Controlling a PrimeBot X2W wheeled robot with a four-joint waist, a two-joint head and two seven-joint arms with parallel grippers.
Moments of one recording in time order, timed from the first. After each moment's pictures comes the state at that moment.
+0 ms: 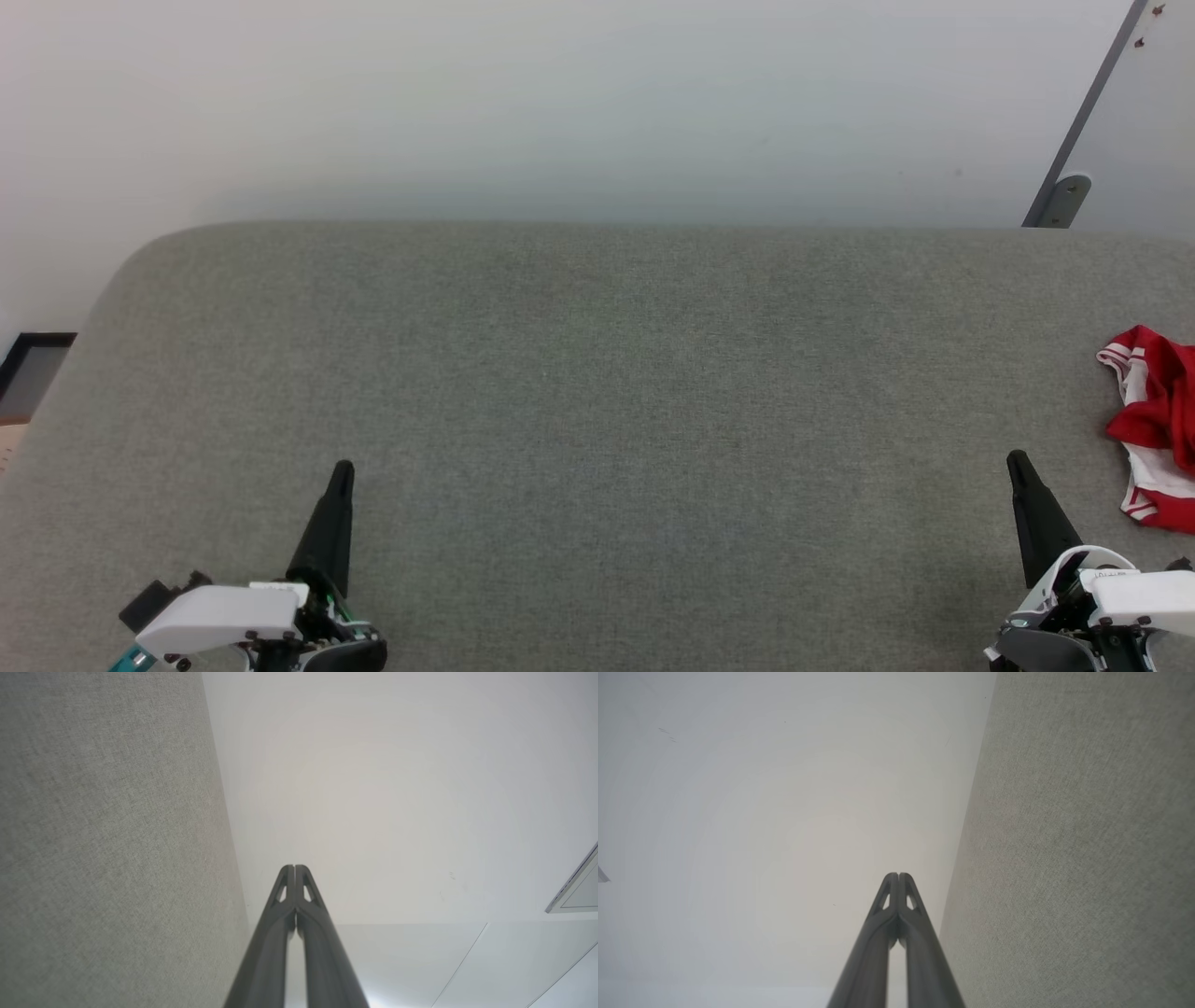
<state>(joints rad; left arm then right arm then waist) -0.10 0.05 0.11 0.25 -1.61 -0.13 0.12 -0.11 -0.05 -0.11 0.25 1.61 0.13 0.11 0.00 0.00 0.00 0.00</state>
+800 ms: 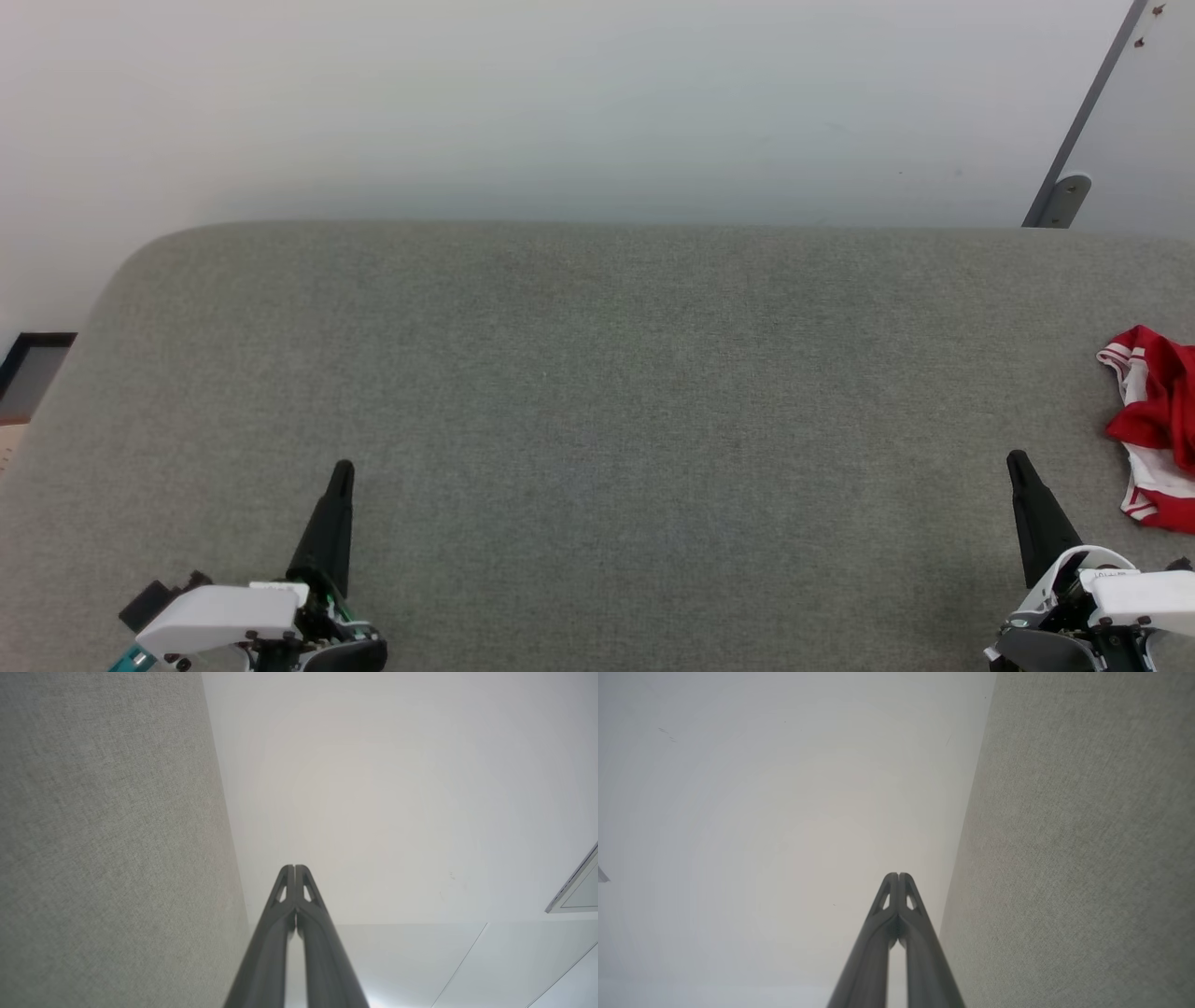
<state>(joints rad) -0.10 0.05 0.11 0.25 -1.61 -0.13 0.12 -0.11 -0.05 -0.11 0.25 1.61 0.13 0.11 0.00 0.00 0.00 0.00</state>
